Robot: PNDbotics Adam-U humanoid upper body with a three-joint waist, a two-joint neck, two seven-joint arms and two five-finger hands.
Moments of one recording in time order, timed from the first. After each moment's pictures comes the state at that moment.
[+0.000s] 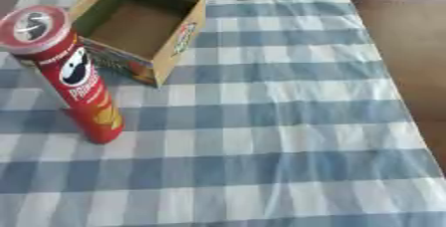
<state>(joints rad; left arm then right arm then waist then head) 0.12 0.36 0.27 -1.98 0.27 -0.07 0.12 -0.07 -0.45 -0.15 -1.98 -0.23 0.17 -0.56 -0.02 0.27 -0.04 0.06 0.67</state>
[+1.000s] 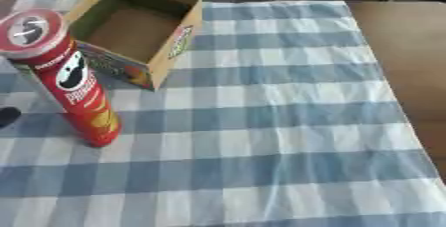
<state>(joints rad) -0.05 0.45 0.12 -1.96 0.25 0.09 0.09 -0.08 -0.45 -0.15 -1.98 -0.23 0.18 -0.55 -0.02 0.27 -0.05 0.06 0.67</state>
